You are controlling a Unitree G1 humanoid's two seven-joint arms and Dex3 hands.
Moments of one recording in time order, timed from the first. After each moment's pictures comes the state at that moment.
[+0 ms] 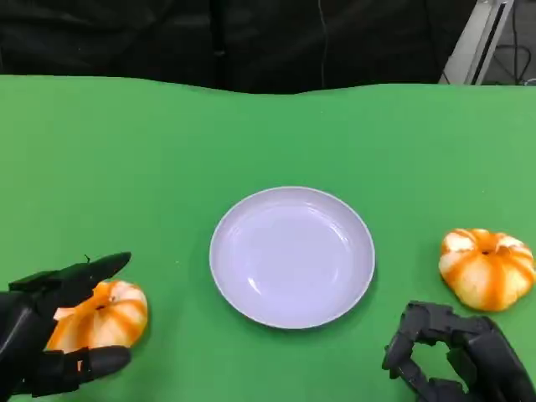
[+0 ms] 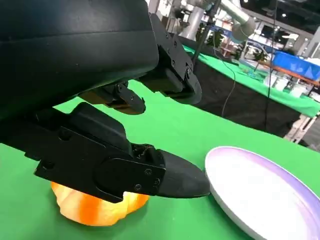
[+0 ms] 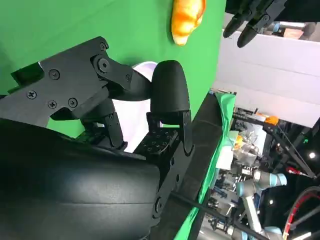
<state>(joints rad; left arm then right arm) 0.18 0.37 0.14 0.16 0.55 -0.64 0.10 0.04 -0.08 0.09 0.53 0.04 -0.93 0.33</state>
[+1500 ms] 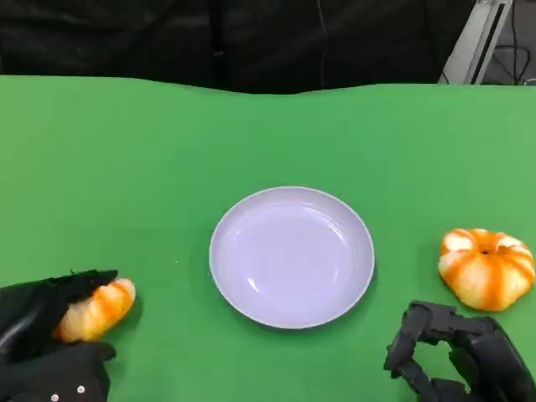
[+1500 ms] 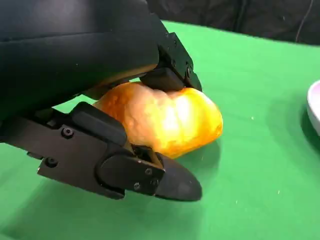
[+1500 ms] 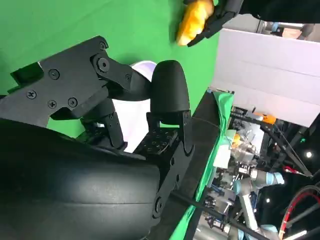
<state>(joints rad) -0.16 0.50 -0.18 0.69 0.61 -0.48 0.17 0.06 -0.08 0.09 0.49 0.04 -0.92 0.32</state>
